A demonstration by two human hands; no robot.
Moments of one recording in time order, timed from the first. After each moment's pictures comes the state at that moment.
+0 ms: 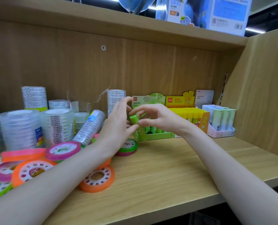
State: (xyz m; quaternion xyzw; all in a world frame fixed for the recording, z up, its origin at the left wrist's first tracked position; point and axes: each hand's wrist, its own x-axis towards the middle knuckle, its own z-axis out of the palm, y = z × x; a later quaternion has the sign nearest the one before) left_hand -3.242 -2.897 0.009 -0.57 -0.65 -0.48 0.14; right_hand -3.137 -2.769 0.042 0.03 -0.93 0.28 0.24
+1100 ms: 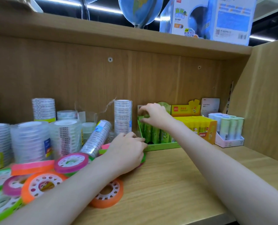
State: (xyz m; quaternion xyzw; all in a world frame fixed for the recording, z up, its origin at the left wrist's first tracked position) left_hand -3.246 -2.895 0.000 -0.63 -0.73 -0.02 0.25; right_hand -3.201 -2.750 0.058 -0.21 -0.94 -0.04 0.26
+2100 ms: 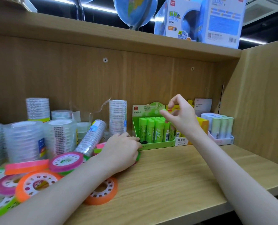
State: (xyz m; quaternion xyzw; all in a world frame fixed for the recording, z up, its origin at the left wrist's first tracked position) left_hand -3.245 -2.894 0.000 -0.62 -0.74 -0.03 0.24; right_hand -3.120 -2.743 0.043 -0.14 -0.82 0.20 0.52
